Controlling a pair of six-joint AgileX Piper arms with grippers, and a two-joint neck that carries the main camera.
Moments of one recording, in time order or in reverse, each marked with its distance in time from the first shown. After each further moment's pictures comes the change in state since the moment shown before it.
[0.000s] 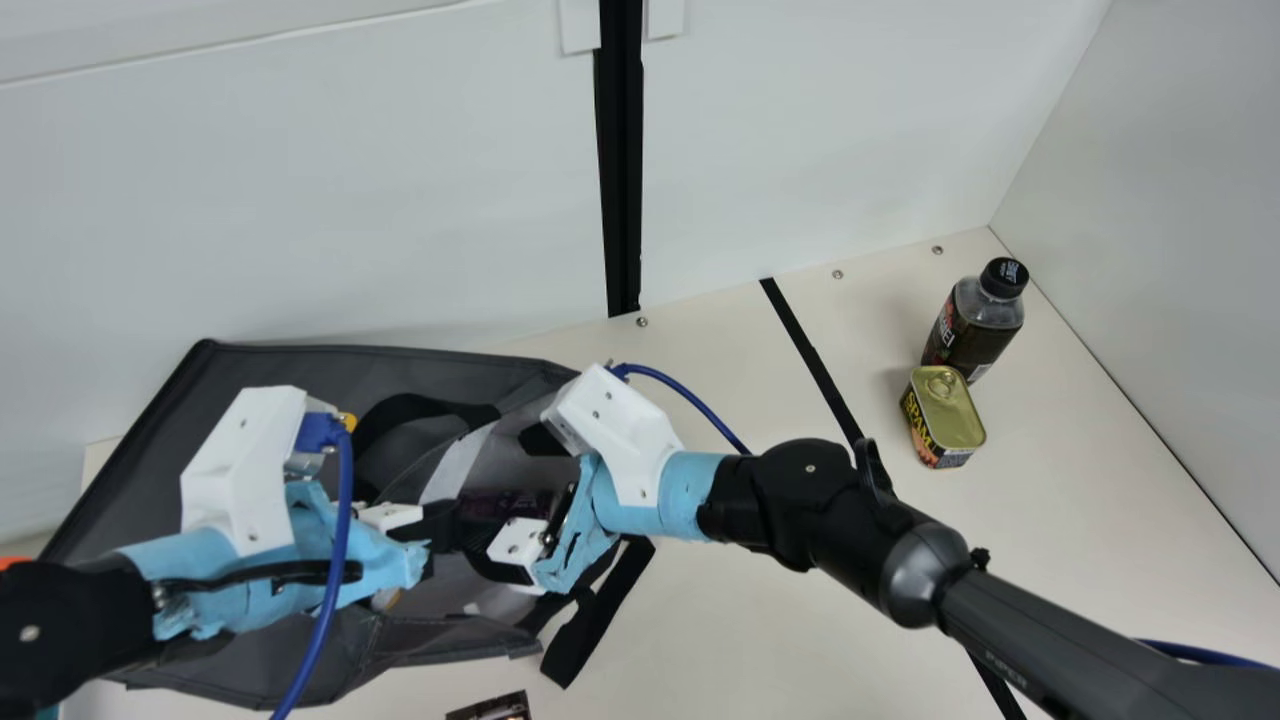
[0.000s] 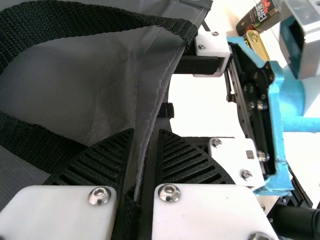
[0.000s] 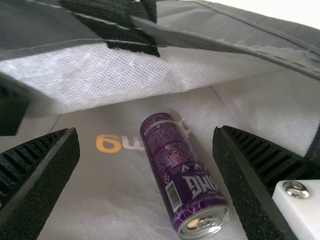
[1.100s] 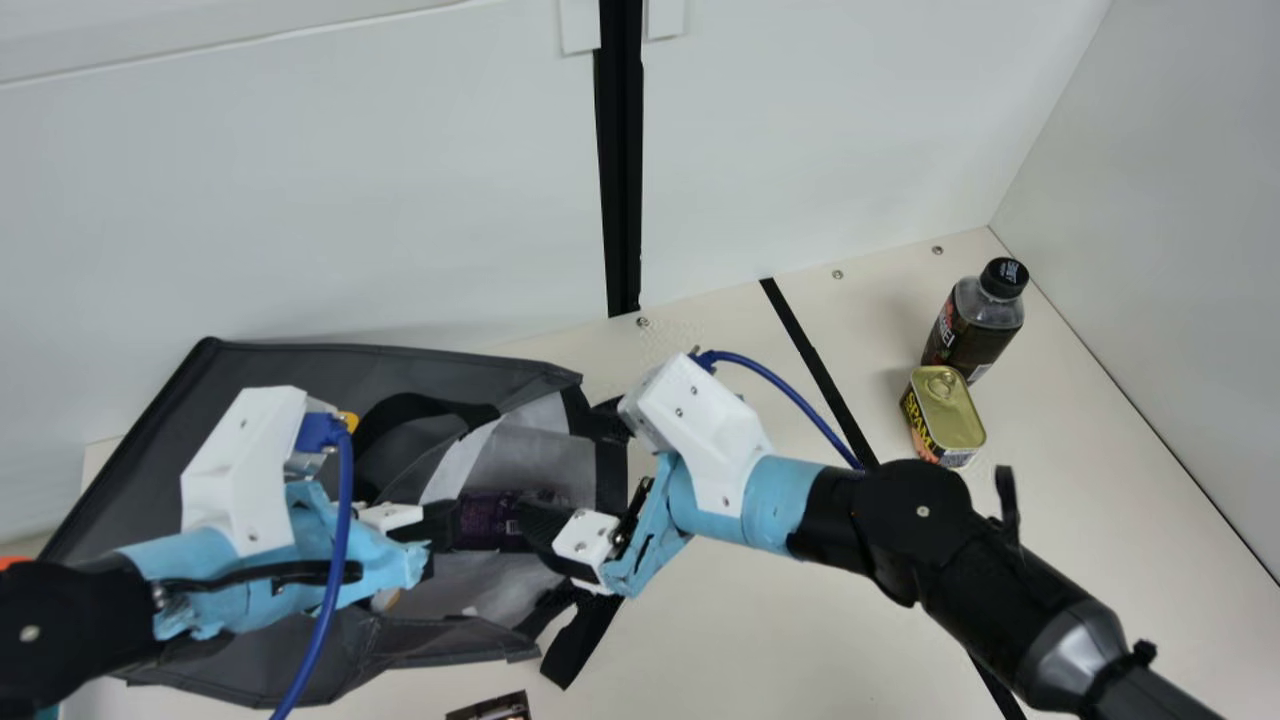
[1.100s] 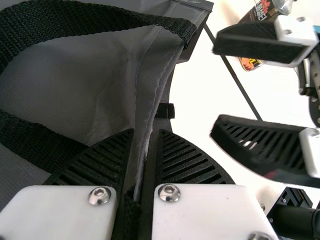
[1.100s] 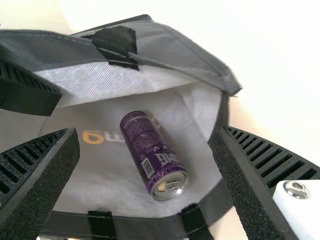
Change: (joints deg) left arm 0.0 0.0 0.0 0.0 0.0 0.0; right arm -5.1 -14.8 4.2 -14.8 -2.7 13.8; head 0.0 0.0
